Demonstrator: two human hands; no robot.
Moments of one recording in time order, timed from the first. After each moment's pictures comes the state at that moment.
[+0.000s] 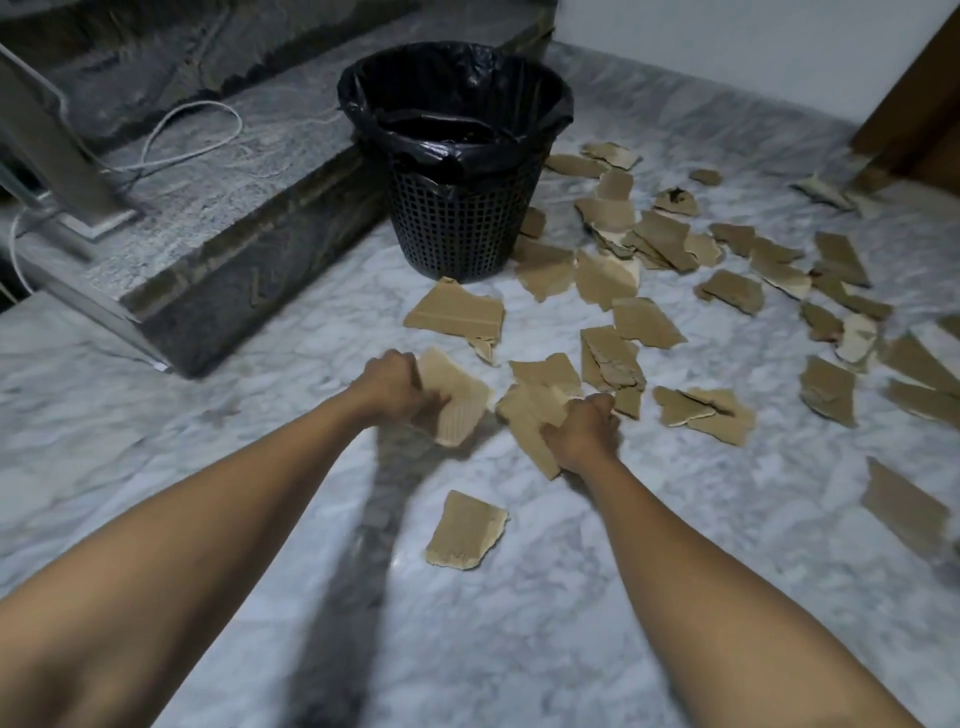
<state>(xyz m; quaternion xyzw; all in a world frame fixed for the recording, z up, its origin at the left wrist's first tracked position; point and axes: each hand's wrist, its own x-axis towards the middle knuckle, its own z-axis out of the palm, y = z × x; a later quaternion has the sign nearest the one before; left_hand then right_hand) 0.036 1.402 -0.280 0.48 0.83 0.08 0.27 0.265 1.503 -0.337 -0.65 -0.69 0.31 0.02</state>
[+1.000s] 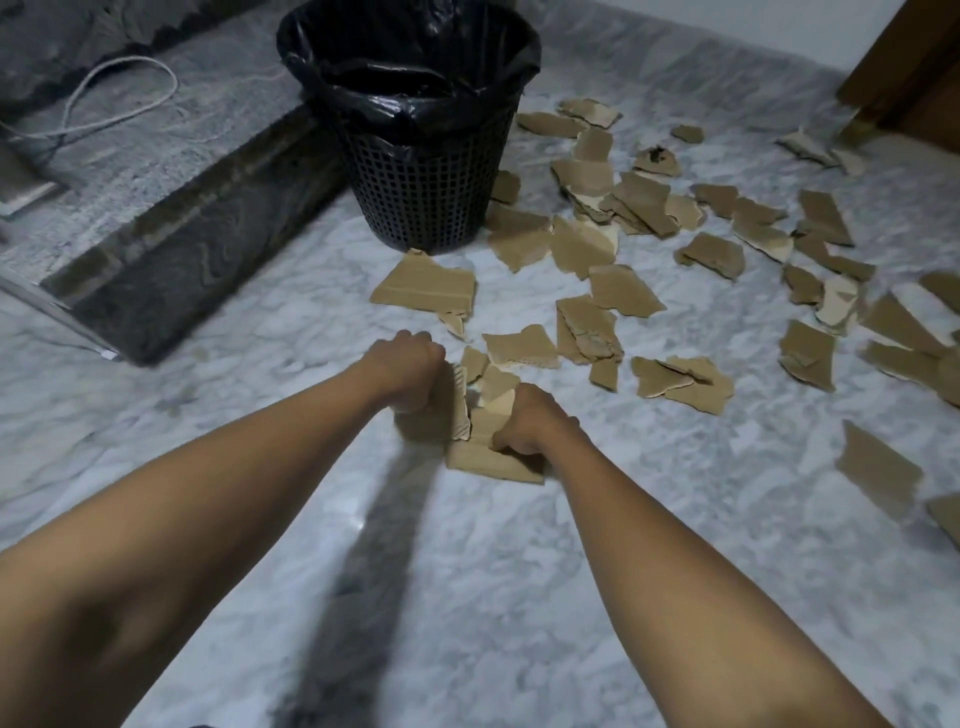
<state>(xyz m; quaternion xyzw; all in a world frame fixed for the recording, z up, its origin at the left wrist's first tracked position) 0.082 1.443 -0.289 0.64 0.74 -0.18 0.12 0.255 1.498 -0.326 -0.54 -0.75 0.34 -0.17</state>
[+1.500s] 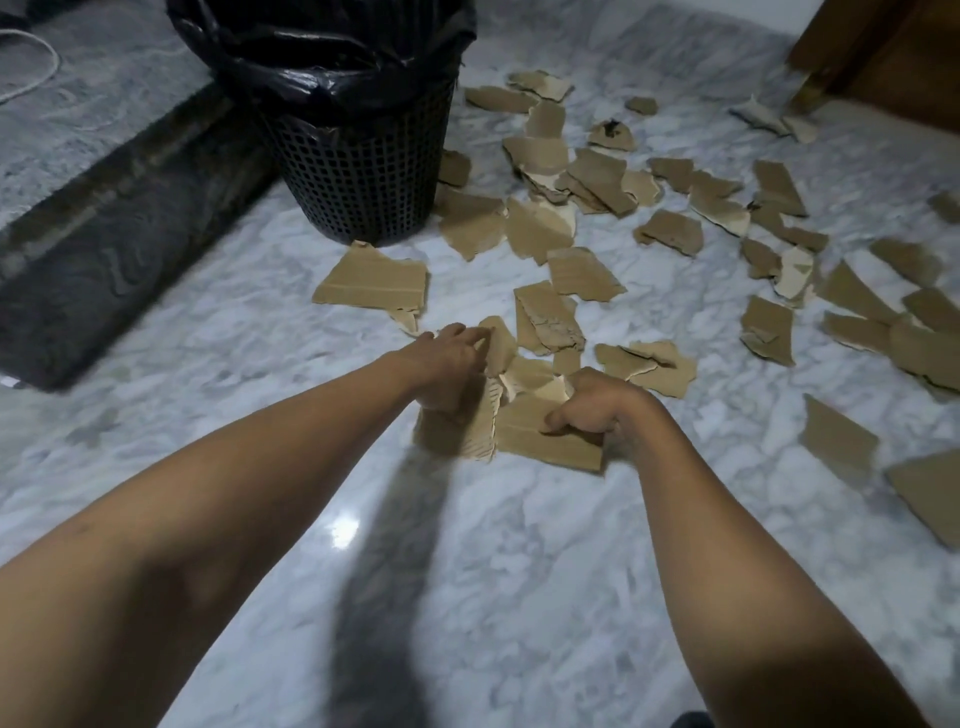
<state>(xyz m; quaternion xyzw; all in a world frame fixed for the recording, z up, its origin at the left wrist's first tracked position) 0.134 1.512 -0.318 0.75 0.62 -0.18 0.14 0.343 1.564 -0.297 -0.55 -0.71 0.39 -0.19</state>
